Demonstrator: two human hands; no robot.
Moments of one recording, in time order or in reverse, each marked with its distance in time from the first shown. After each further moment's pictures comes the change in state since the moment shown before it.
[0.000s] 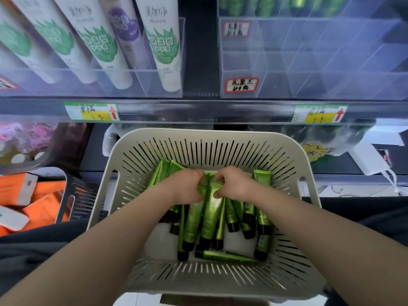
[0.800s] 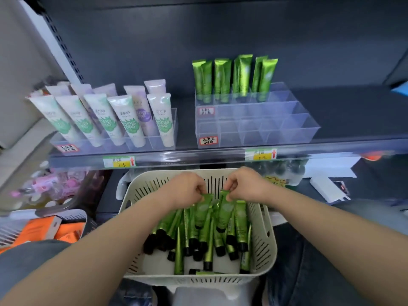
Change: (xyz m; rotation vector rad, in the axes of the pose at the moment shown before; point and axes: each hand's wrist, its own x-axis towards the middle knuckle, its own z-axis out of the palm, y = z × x) left_hand -0.088 0.102 -0.096 0.129 0.296 0.108; right_hand -0.135 -0.020 -0.106 0.030 0.263 -0.128
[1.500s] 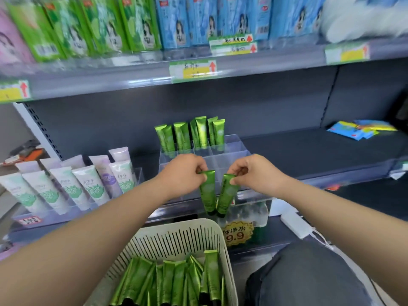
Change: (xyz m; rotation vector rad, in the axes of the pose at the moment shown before) left_hand 0.048 0.133 -0.129 0.024 0.354 0.173; right_hand -0.060 0.034 -0.160 0.204 0.424 -0.140
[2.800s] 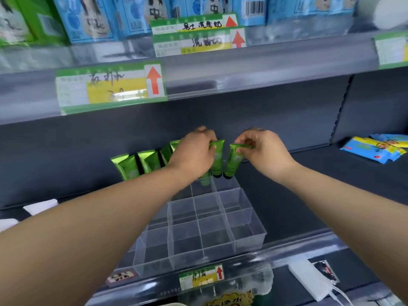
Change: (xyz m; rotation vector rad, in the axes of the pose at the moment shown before) left_hand 0.226 -0.003 0.033 0.112 0.372 0.083; right_hand 0.169 0.081 -0.083 -0.077 0.410 -0.160
